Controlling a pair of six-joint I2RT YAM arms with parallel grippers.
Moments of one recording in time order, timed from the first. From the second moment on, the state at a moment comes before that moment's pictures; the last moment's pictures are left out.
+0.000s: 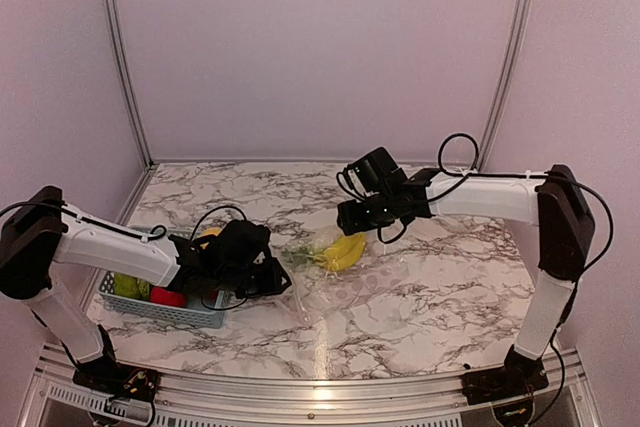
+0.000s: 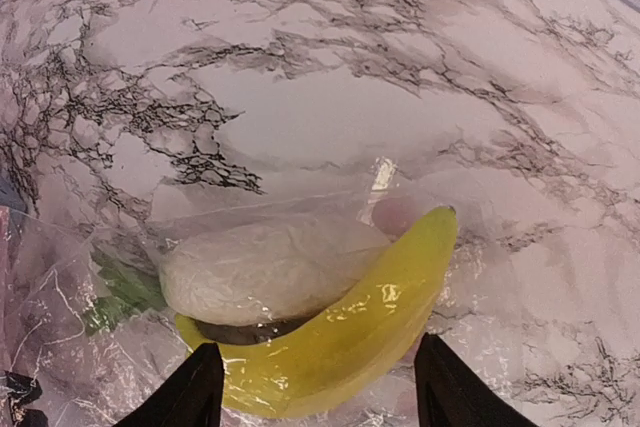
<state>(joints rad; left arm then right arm) -1.00 1.60 0.80 0.02 -0.07 -0.96 0.75 1.81 1.32 -0.39 0.14 0.34</state>
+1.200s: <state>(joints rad) -0.98 1.80 0.89 0.13 -0.05 -1.01 0.84 1.93 1.40 -0.50 0.18 0.26</state>
